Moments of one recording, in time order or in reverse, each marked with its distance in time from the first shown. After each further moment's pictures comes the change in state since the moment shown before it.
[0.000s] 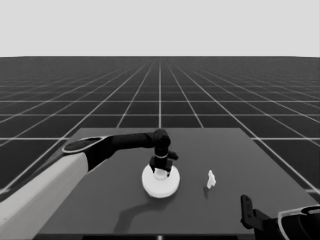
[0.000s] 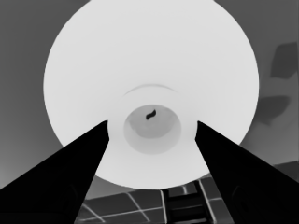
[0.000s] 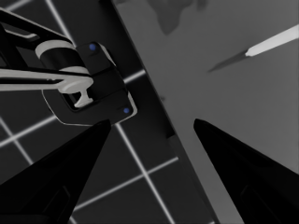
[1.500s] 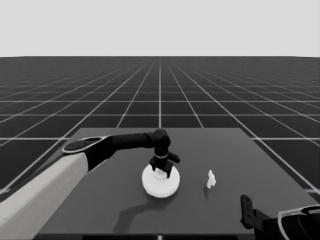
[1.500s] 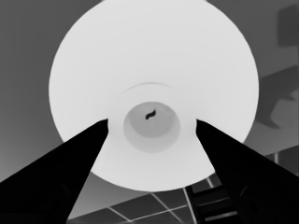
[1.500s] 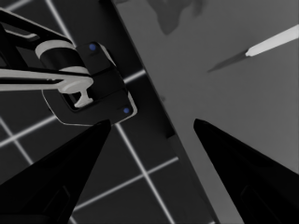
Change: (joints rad) left arm 0.001 0.000 0.000 0.000 0.000 0.213; right arm 0.000 0.000 0.000 0.000 0.000 0.000
